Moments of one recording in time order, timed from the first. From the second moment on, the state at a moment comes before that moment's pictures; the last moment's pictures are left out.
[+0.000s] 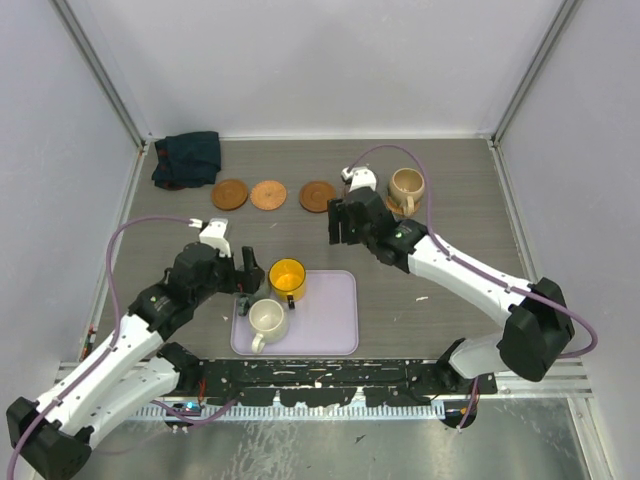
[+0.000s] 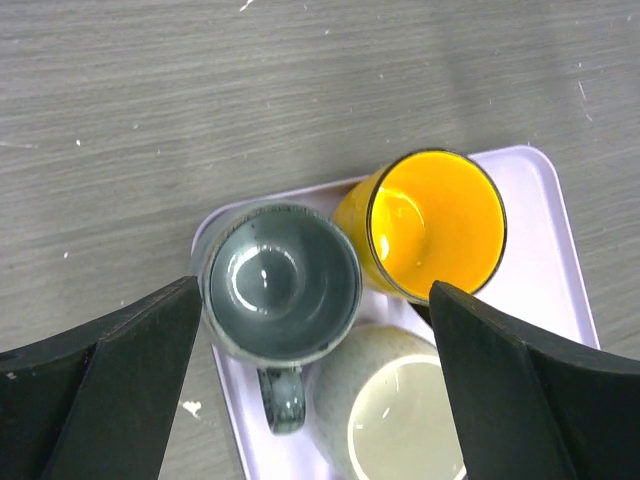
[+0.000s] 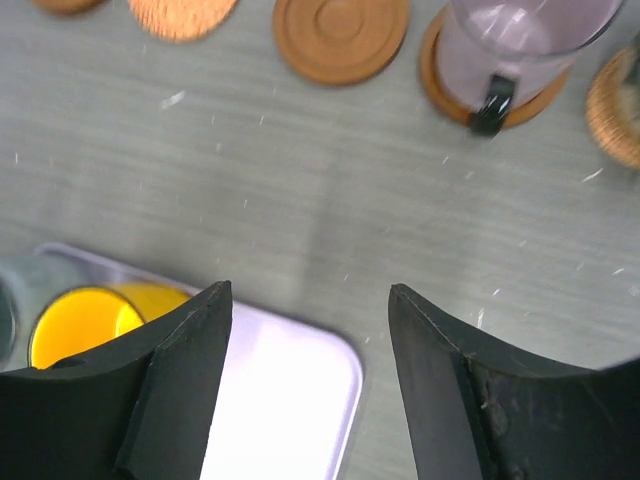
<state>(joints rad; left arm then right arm) -0.57 0.74 0.60 -0.42 -0.11 -0.40 0.71 1.38 1.11 -0.32 0.32 0.38</state>
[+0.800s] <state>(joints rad) -0.72 0.77 0.62 -0.76 -0.26 -0.57 0.76 1.37 0.97 -0.30 0.16 0.41</state>
